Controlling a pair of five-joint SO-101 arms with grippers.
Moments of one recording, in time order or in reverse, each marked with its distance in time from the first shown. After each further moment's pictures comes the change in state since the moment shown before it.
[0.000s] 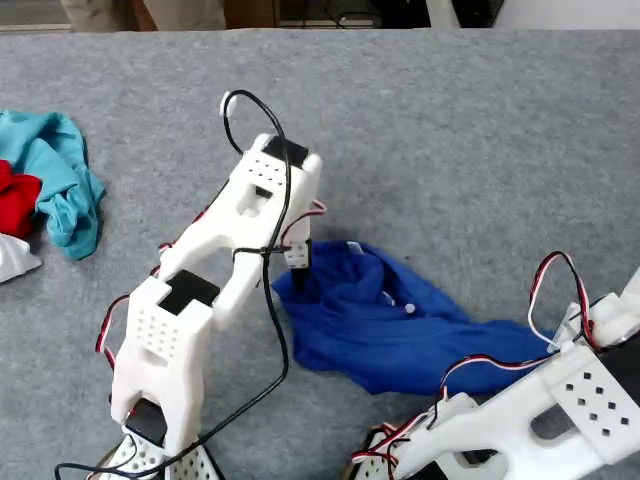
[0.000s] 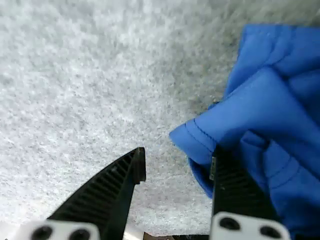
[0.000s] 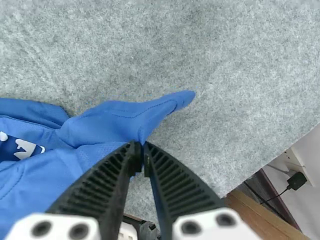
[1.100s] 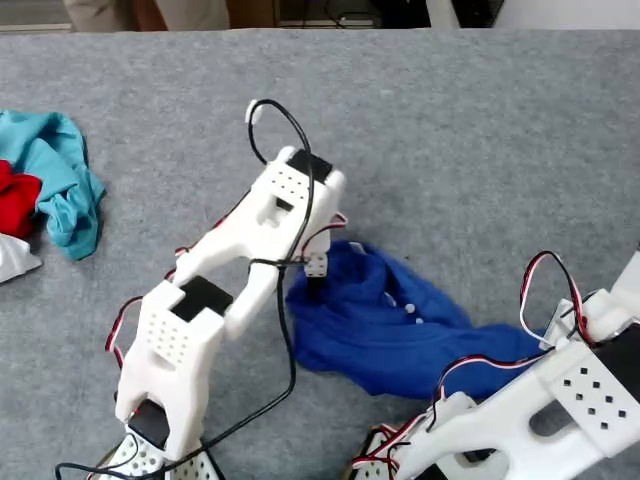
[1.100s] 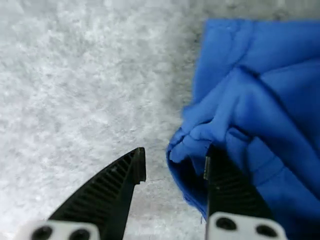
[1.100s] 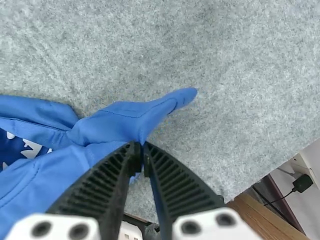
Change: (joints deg) left arm 4.9 0.5 0.4 -3.9 4.1; right arm -2.3 0.0 1.2 -1.0 -1.3
